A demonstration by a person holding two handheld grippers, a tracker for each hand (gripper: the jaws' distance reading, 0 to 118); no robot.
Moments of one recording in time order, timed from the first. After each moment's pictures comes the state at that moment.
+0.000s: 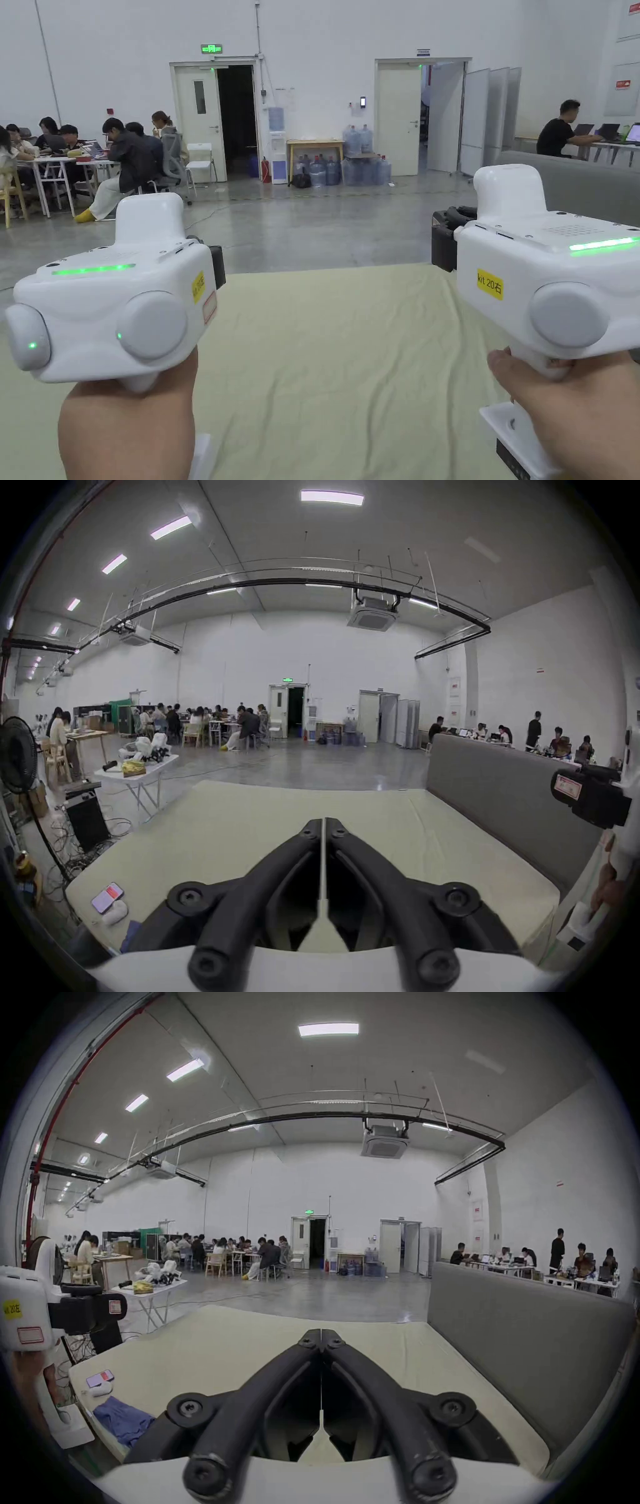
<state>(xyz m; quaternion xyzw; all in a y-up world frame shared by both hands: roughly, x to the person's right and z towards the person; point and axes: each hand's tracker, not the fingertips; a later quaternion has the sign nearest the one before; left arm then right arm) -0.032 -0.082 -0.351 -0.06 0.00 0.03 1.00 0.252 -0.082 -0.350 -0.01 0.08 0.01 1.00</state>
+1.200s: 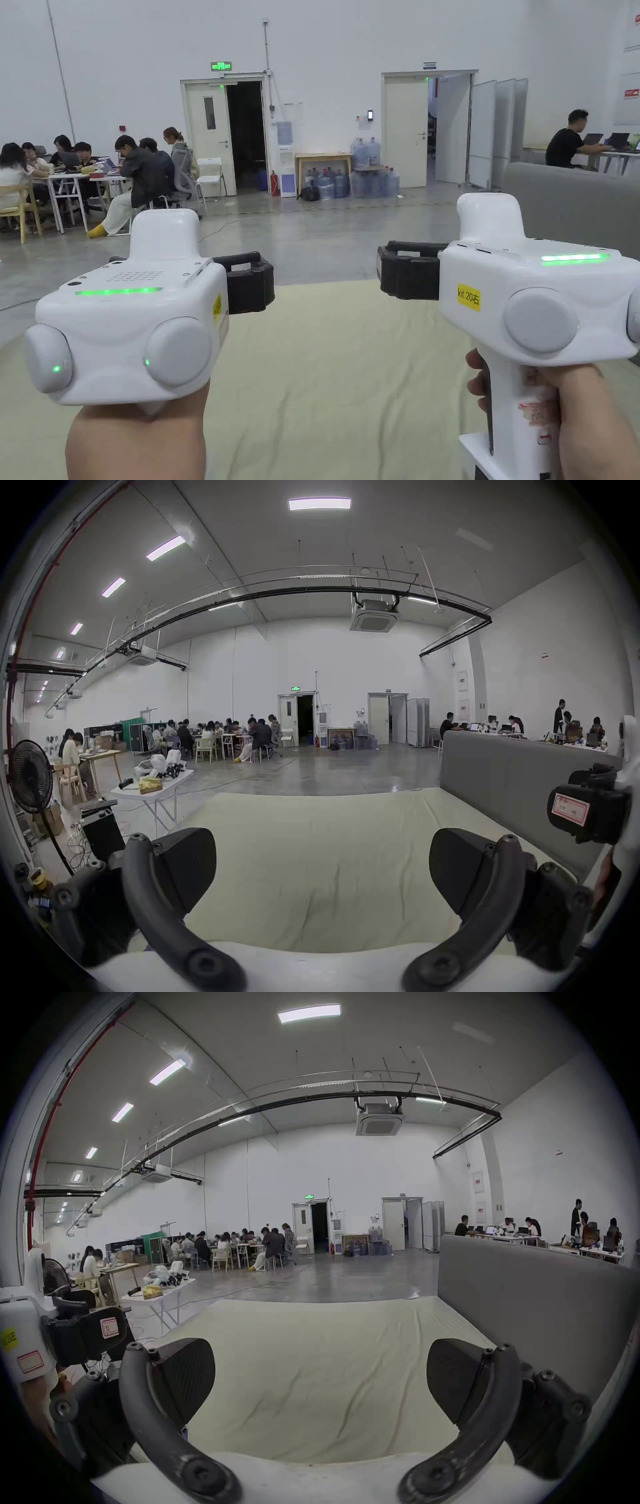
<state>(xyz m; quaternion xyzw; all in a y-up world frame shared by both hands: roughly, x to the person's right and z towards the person) -0.029 -0.081 -0.334 -0.05 0.02 -0.01 1.00 0.237 -0.085 -0.351 -0.06 0.08 -0.04 0.99</state>
